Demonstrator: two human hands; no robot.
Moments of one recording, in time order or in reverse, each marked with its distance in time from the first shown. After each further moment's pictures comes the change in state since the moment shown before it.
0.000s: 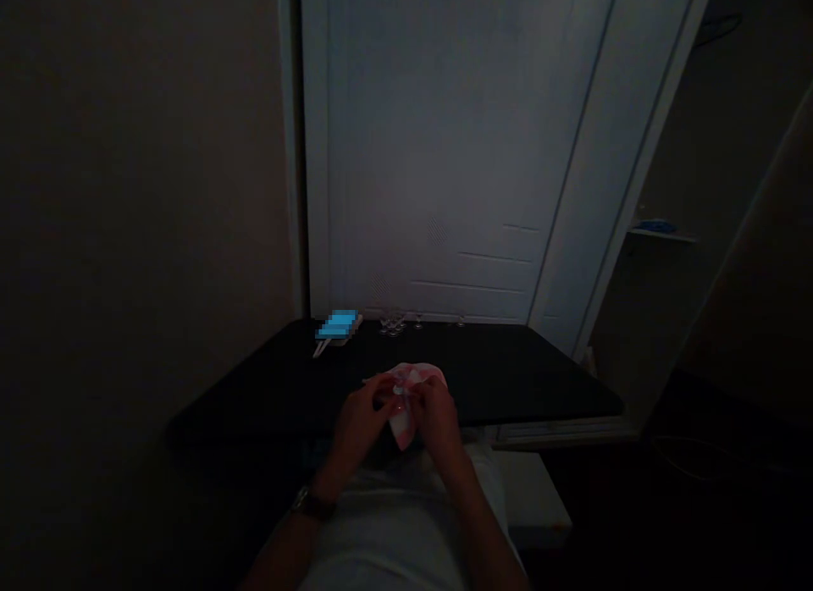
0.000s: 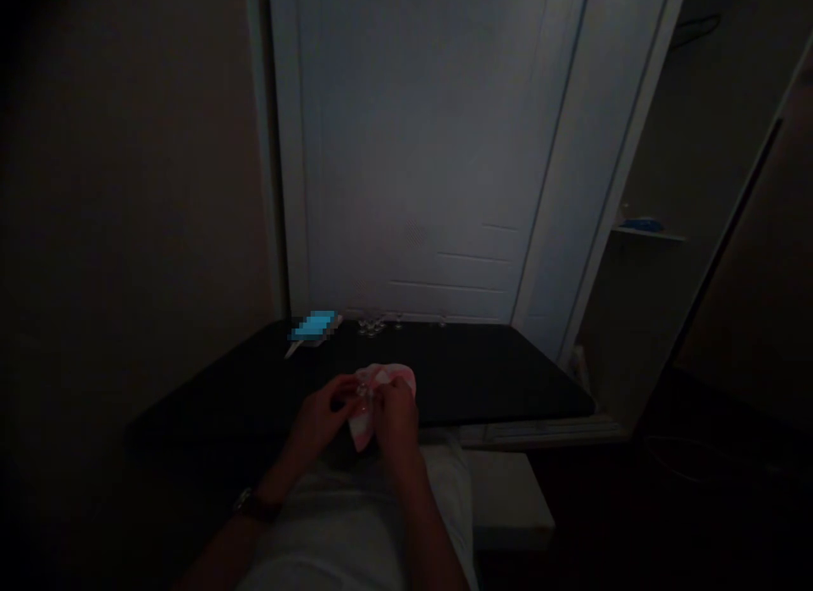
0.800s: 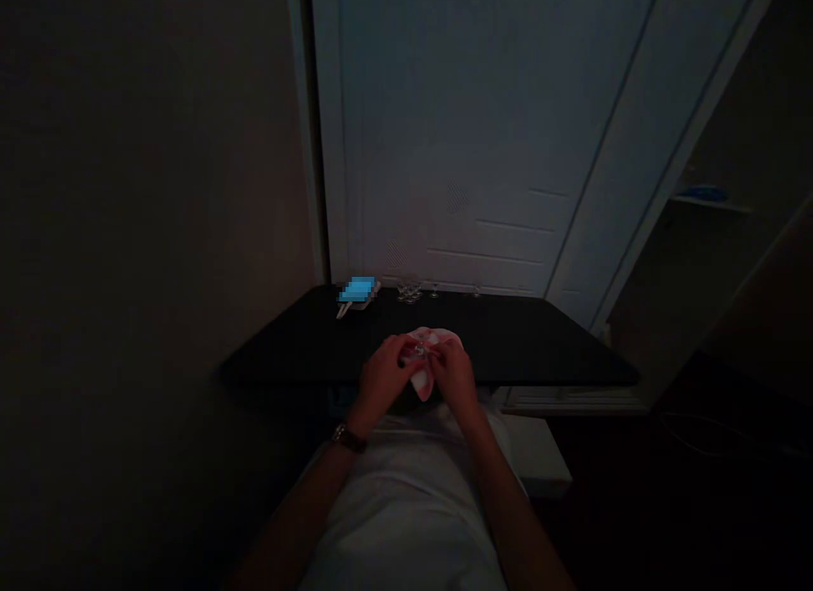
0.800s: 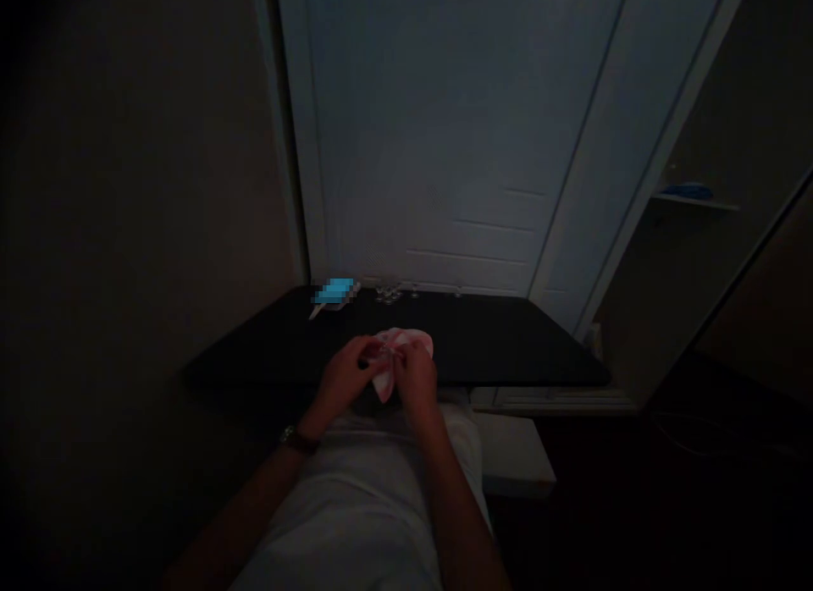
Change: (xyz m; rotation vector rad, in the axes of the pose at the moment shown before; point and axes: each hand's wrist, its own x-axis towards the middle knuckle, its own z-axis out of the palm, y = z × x) left_hand -0.006 0.010 0.003 0.195 0.068 0.046; right_hand 0.002 0.007 -0.001 0.000 0.016 -0.070
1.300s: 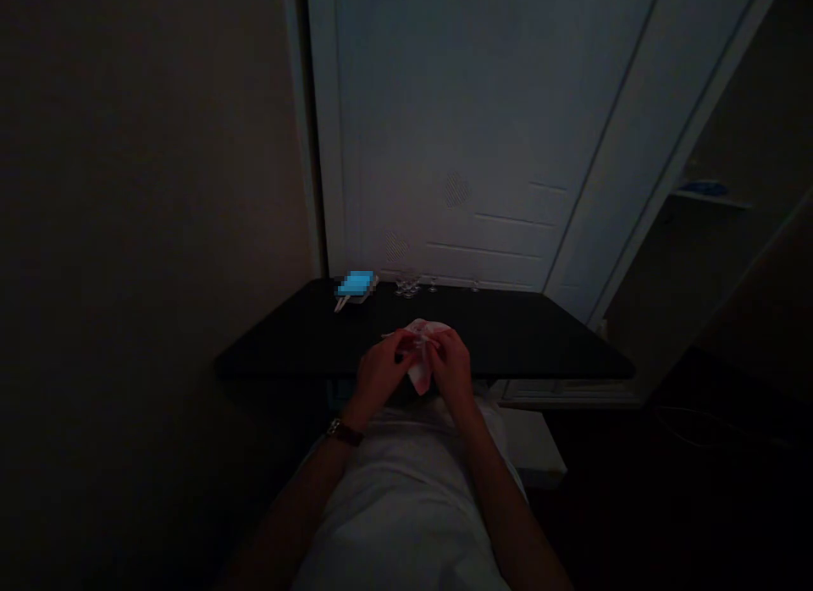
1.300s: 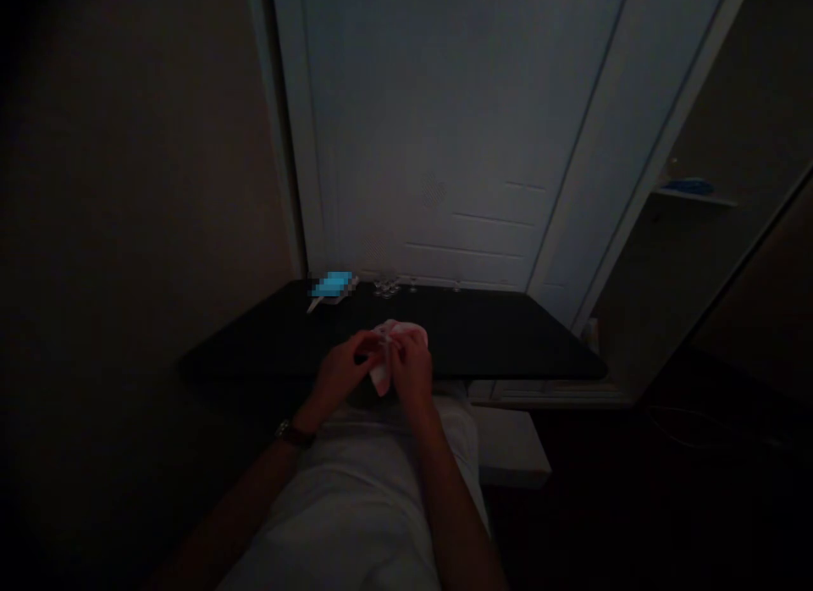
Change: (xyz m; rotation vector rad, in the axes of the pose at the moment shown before) left_hand -0.003 0.003 -0.006 -0.010 -0.063 0.014; right_hand -0.005 -0.012 -0.005 0.114 0.141 -0.071
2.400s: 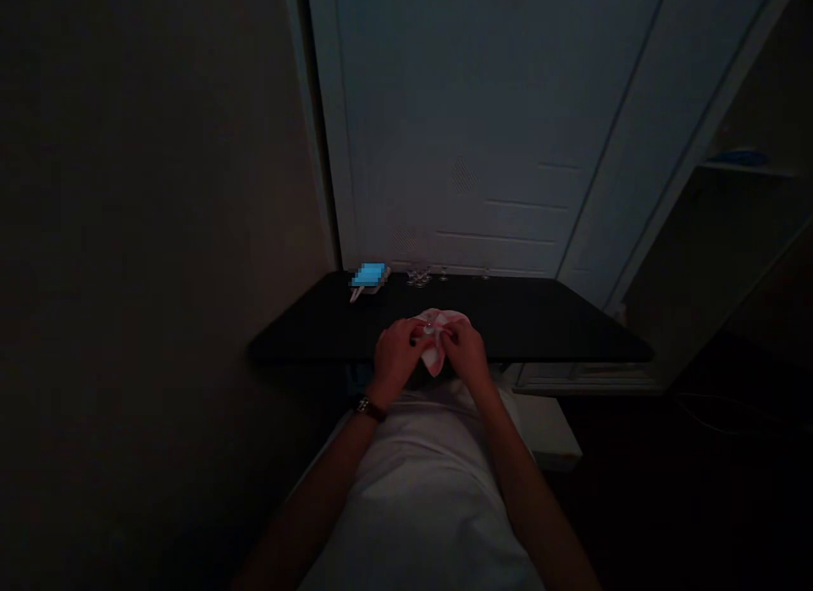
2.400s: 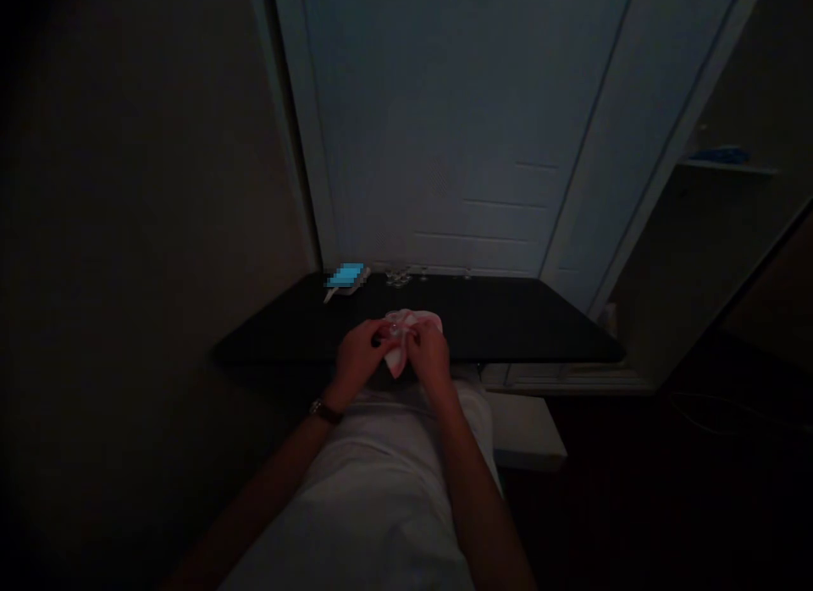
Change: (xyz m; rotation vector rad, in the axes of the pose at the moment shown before) left_hand -0.001 0.001 0.004 0.203 0.094 0.001; right_hand 0.004 0.015 0.002 -0.160 -0.139 0.078
